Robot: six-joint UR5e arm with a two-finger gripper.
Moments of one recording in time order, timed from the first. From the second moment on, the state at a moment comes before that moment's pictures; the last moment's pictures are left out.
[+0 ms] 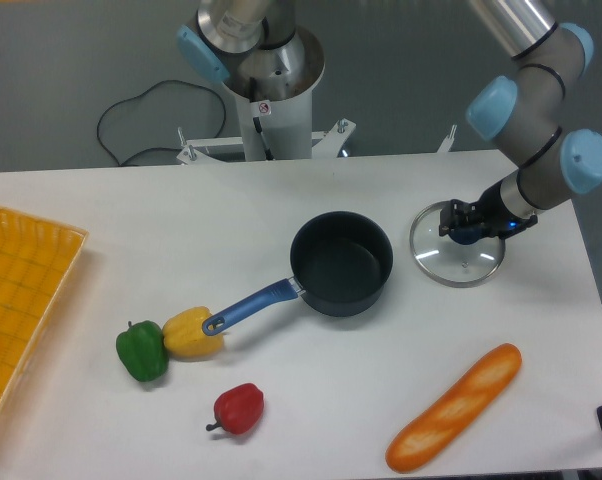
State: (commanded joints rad) arm 2.97 -2.11 -1.58 -1.39 1.47 0.99
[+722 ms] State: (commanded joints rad) arm 2.97 -2.11 -1.59 -1.36 1.47 0.99
